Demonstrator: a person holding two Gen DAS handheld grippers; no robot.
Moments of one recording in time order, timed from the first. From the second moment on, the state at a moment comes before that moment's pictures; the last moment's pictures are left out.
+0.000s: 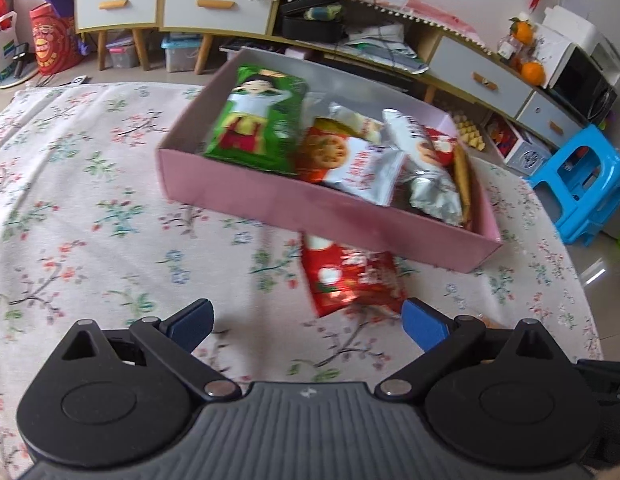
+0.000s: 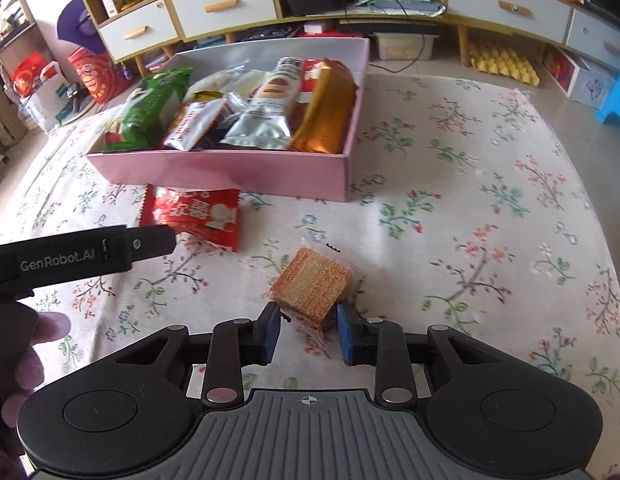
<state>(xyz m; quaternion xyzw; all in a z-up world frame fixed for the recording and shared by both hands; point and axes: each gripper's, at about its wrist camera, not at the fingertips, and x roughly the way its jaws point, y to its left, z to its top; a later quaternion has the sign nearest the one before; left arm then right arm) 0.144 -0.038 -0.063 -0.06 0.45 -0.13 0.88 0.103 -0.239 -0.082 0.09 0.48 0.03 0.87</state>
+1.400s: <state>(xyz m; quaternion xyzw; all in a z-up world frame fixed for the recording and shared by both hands) 0.136 -0.025 -0.053 -0.12 0.47 -0.15 0.86 0.108 -0.238 -0.085 0.12 0.47 0.01 0.87</state>
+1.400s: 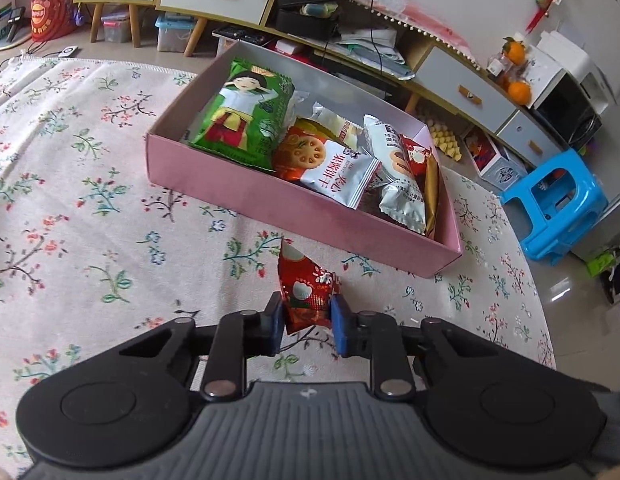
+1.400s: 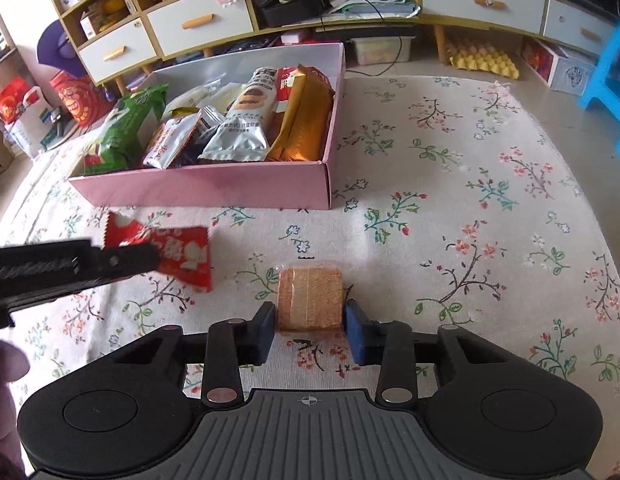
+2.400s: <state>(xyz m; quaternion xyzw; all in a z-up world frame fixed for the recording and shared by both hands) 0.173 0.009 0.000 -0.20 0.43 -0.17 0.86 0.130 -0.249 -0.032 0.30 0.43 0.01 0.85</state>
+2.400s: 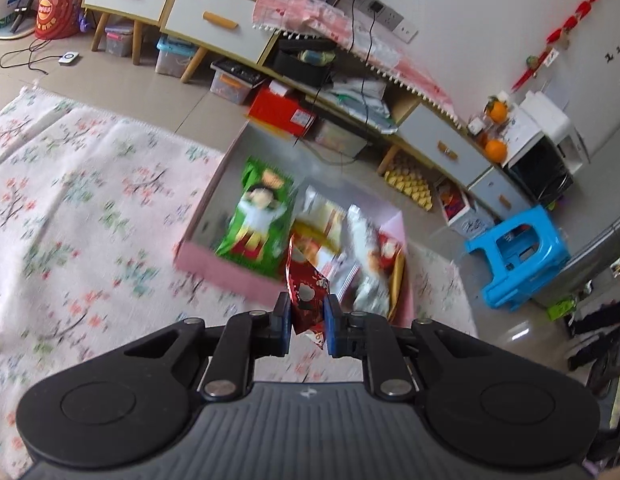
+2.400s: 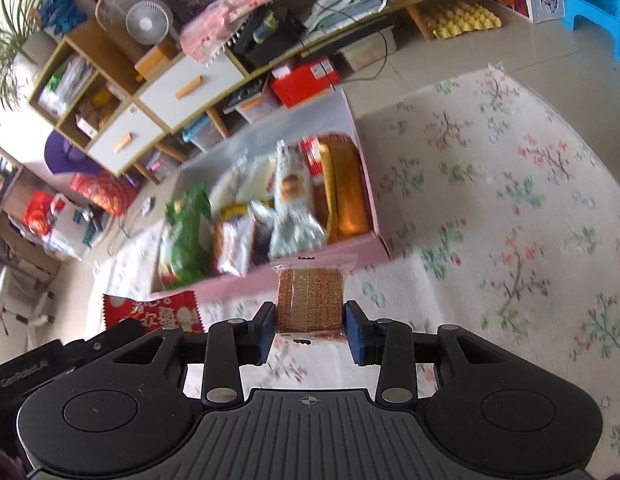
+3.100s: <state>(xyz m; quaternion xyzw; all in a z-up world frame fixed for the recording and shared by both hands) 0.228 0.004 -0.033 -0.28 0.37 -0.20 0.86 0.216 -0.247 -0.036 0.32 0.39 0.02 0.86</state>
